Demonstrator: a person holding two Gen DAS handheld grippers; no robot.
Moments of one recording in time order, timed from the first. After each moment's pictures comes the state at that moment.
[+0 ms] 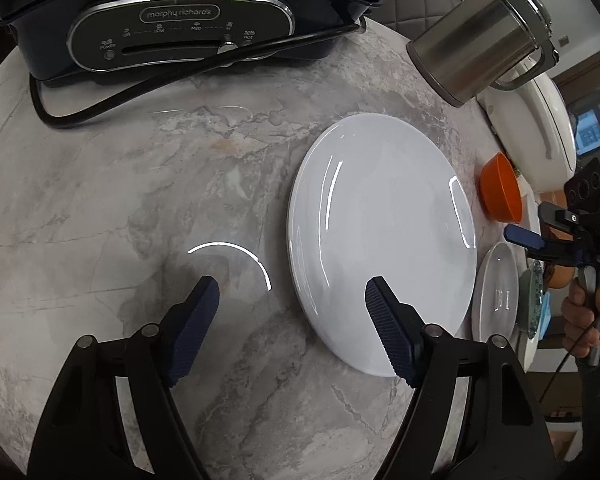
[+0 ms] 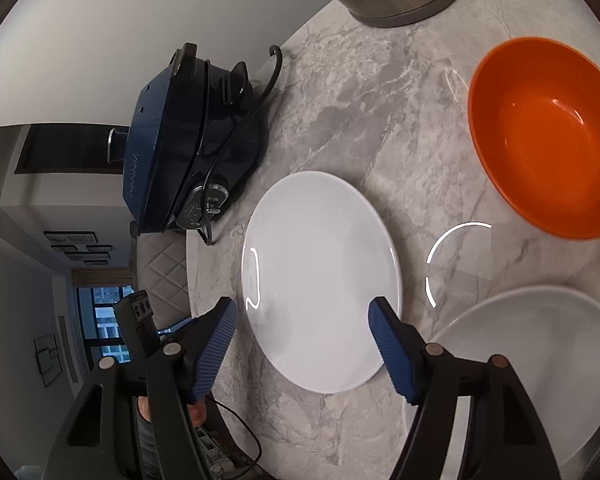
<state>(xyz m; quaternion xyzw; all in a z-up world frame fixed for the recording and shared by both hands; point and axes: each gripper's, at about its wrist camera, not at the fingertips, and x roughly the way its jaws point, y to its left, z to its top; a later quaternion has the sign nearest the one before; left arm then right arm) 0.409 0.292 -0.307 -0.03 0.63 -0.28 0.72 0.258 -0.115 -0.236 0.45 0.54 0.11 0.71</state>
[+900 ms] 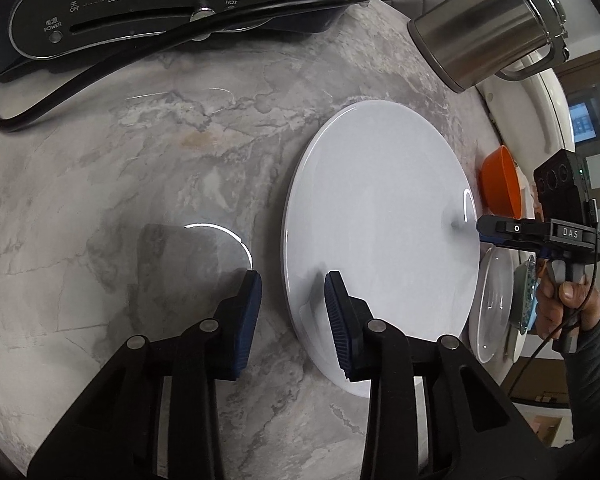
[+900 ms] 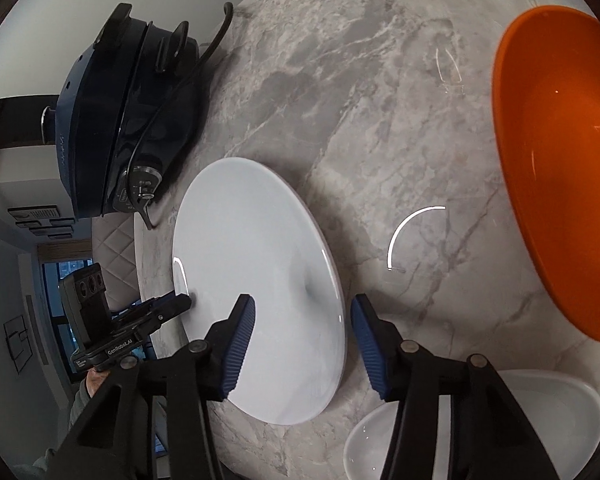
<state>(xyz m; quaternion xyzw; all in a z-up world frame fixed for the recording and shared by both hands) 0.423 0.260 -0.332 -0.03 0.66 -0.30 0.69 0.278 -0.111 -0.289 0.39 0.61 0.09 0.68</state>
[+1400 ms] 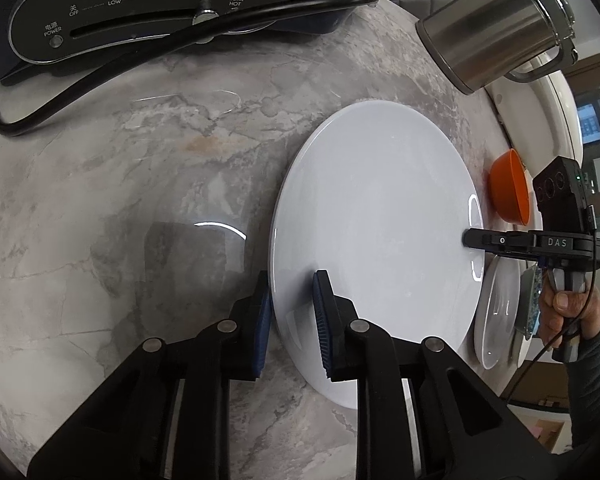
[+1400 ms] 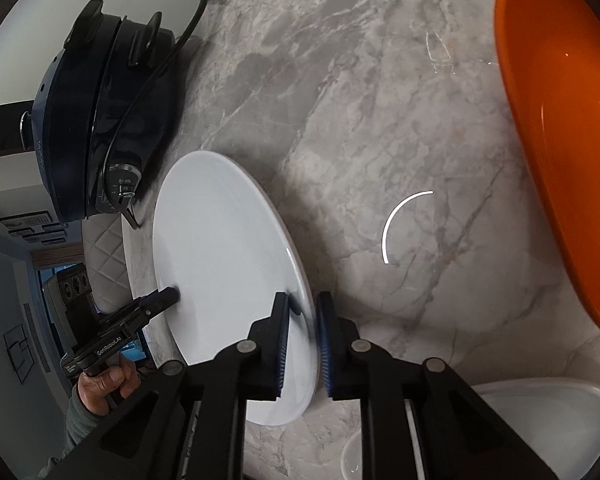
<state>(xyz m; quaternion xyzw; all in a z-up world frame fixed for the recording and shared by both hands) 0.425 0.254 -0.334 -0.02 0.66 -0.29 0.69 0.269 -0.111 -0.302 0.40 0.63 0.08 0.66</state>
